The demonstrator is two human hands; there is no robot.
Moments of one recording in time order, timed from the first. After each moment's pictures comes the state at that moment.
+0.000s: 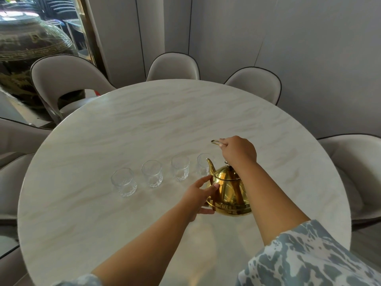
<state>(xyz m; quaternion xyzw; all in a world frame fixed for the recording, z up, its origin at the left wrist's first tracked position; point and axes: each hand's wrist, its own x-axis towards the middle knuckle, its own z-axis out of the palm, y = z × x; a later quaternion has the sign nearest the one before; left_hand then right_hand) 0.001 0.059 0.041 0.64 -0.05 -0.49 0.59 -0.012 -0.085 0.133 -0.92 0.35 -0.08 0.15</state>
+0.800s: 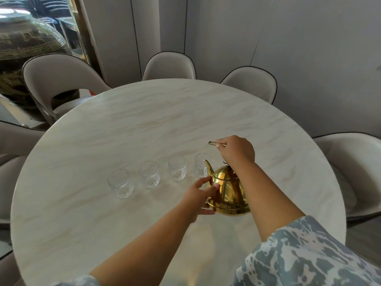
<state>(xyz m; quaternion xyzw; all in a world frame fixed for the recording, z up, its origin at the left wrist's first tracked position) -0.003 0.050 0.037 0.64 -0.03 -0.49 0.59 -0.013 -0.088 0.132 -0.92 0.35 -0.11 0.17</state>
